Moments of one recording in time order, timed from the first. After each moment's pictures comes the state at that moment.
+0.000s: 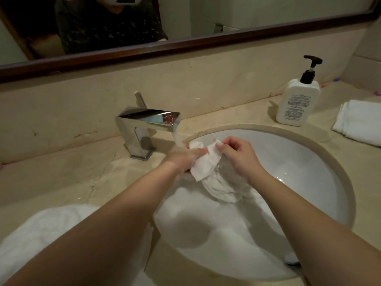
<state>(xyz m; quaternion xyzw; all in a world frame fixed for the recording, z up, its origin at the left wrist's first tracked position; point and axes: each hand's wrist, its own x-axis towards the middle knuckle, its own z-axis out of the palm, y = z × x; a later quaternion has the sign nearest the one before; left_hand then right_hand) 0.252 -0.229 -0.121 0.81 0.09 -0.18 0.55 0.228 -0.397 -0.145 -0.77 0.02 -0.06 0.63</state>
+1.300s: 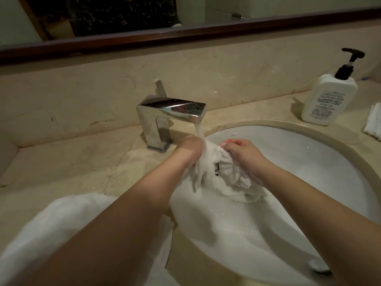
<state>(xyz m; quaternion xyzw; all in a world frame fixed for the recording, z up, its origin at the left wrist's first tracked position) 0.243 -0.200 -0.104 0.81 0.14 -0.18 0.55 0.235 -0.361 -0.141 -0.75 0.04 0.08 0.66</state>
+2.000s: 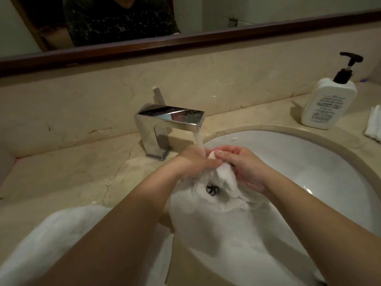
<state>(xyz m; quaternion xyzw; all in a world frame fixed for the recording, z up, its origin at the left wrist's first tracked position) 0.249 -0.198 -0.108 0.86 -0.02 -0.23 0.45 0.236 -0.362 -0.149 -0.62 0.01 0.17 0.76</state>
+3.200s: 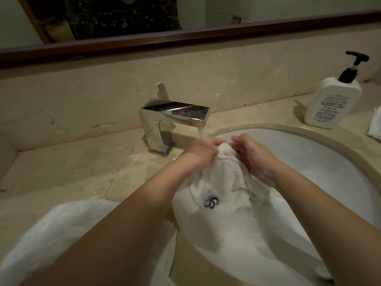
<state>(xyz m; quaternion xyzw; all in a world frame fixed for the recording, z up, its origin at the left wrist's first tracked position) 0.250 -0.210 -0.108 0.85 -0.01 -0.18 0.49 0.233 -0.368 -0.124 -0.72 0.05 0.16 0.67</state>
